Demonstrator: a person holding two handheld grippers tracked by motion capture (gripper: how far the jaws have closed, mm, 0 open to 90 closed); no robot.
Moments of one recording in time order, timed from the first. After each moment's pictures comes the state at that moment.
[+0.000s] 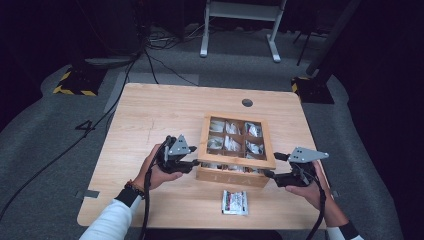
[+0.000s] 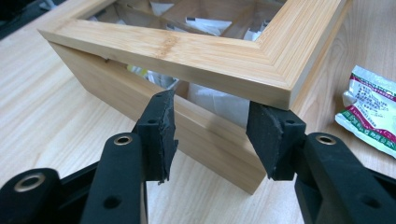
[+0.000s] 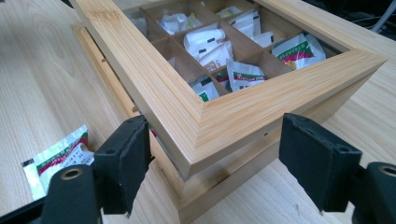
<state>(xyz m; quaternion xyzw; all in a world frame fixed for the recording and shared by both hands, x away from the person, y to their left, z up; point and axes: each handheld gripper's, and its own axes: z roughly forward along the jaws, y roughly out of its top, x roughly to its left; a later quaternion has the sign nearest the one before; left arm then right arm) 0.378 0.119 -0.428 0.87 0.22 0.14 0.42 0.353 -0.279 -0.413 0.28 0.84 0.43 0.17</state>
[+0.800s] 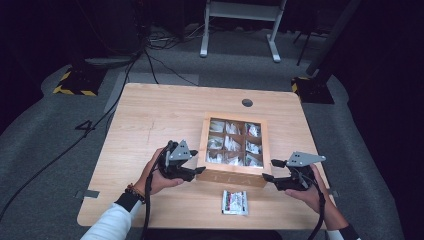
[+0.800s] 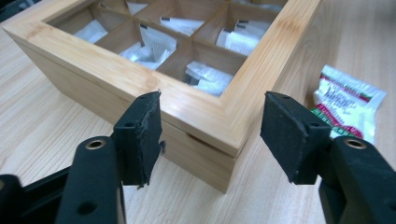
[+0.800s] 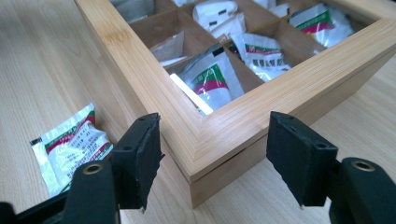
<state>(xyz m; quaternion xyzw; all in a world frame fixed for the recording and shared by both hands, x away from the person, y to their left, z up) 0.366 0.116 -0.429 0.87 0.20 0.12 0.44 0.349 -0.282 -0.427 0.29 0.85 0.42 0.15</state>
